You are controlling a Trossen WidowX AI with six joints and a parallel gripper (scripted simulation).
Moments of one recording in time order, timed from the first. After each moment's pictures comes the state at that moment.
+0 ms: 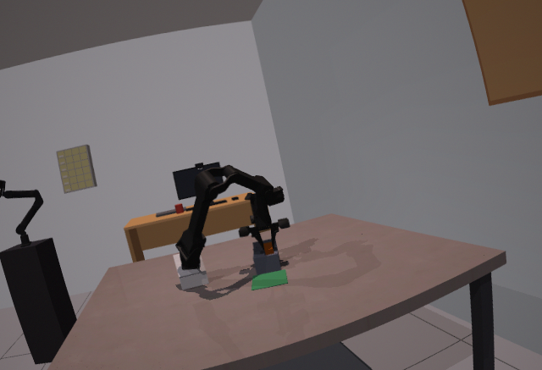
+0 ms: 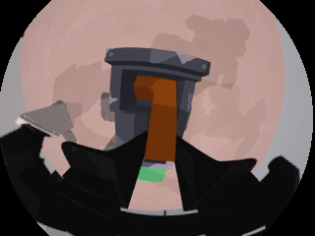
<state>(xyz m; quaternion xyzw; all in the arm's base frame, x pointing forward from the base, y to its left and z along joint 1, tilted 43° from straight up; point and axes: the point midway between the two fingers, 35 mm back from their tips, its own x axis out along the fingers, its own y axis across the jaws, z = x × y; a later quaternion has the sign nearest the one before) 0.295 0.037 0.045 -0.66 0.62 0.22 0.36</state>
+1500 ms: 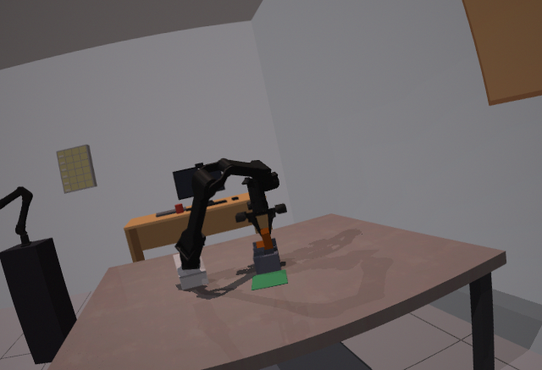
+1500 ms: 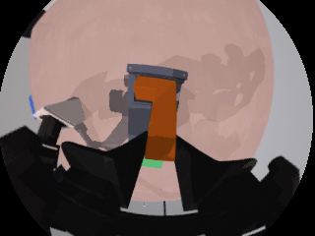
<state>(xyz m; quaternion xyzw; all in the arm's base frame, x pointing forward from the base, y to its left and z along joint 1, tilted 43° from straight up) 0.287 0.073 0.087 -0.66 0.62 0.22 0.36</state>
